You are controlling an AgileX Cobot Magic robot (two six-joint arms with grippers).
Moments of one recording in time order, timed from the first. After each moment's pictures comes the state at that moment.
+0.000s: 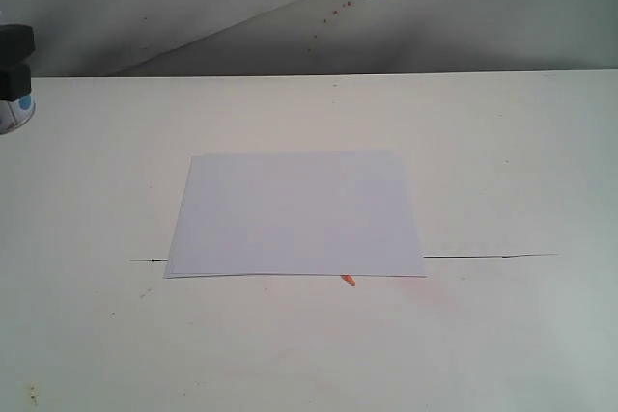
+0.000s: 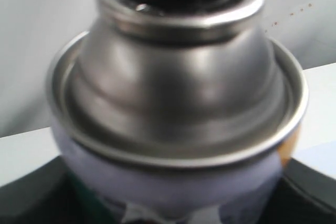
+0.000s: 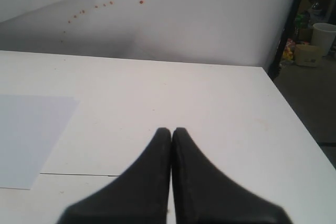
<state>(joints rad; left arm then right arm) -0.29 1.07 -0.69 -1.21 -0.02 1.33 -0.04 0.00 -0.11 0.02 0.39 -0.11</state>
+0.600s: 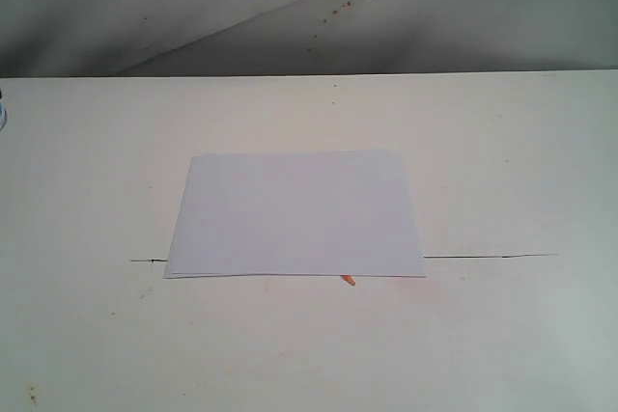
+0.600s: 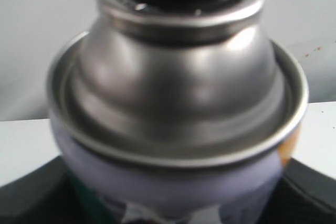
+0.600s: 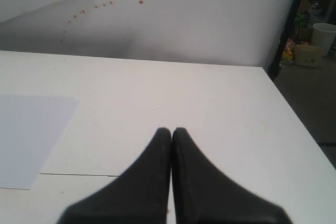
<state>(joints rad) -0.22 1.05 -0.57 -0.35 -0.19 0.36 -0.04 0.00 -0.11 0.02 0.39 -0.10</state>
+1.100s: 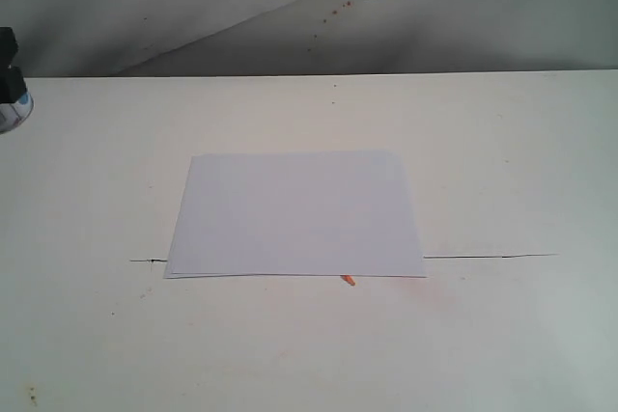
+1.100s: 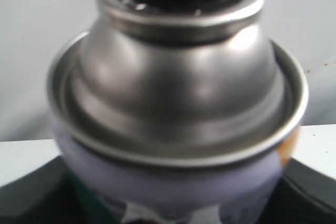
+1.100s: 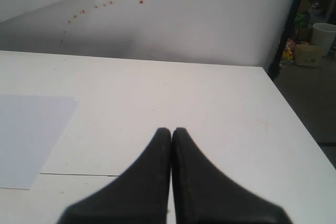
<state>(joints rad) -0.21 1.19 -0.54 -0.05 -0.42 0.04 -0.04 0.00 -0.11 0.02 0.39 -0.10</state>
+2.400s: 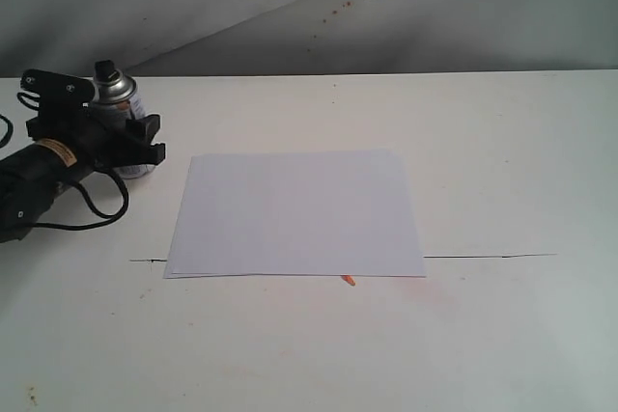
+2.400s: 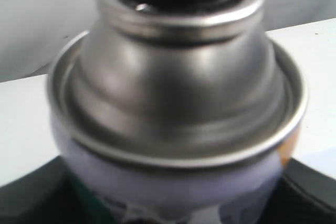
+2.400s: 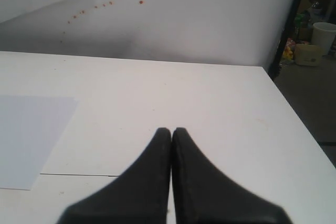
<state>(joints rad) -0.21 2.07 -0.85 0.22 -0.79 -0.08 -0.04 0.00 -0.11 0.02 0.39 -0.10</state>
